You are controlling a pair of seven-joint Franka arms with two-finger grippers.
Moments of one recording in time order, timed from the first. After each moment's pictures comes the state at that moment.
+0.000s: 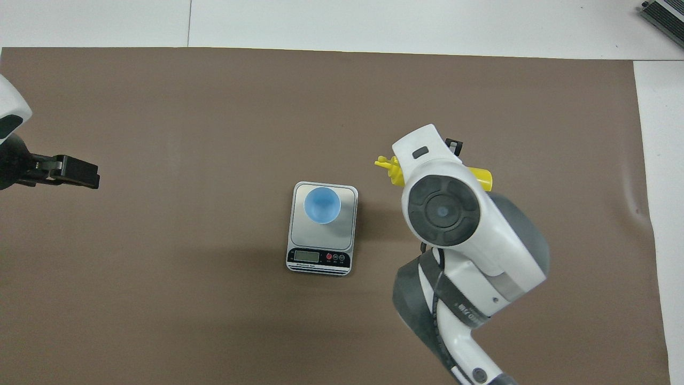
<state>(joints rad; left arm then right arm) 0.08 -0.04 -0.17 -1.64 0.00 1.60 0.00 0.36 0.09 0.07 -1.89 -0.38 2.09 -0.61</state>
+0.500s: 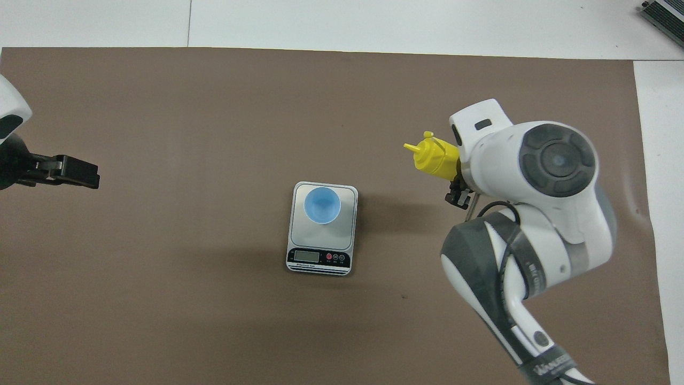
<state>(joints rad) 0.08 -0.04 -0.17 -1.64 0.00 1.60 0.00 0.07 0.08 0.06 -1.90 0.18 2.17 -1.08</state>
